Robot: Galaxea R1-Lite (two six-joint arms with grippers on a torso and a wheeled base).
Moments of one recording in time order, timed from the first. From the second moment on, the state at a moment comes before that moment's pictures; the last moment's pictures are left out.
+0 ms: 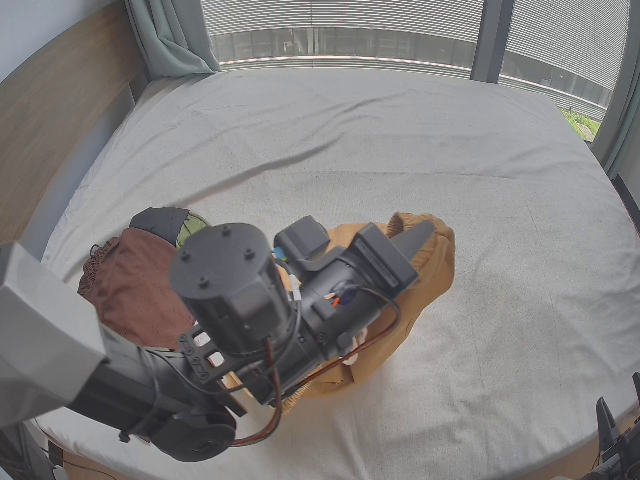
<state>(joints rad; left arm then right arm) -0.92 1.94 -0.83 -1.31 0.01 -1.03 0.00 0.02 -0.02 0.00 0.02 0.00</state>
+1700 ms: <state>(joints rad) -0.78 1.83 -0.69 -1.41 -0.30 -0.98 0.00 0.02 -0.02 0.00 0.02 0.00</state>
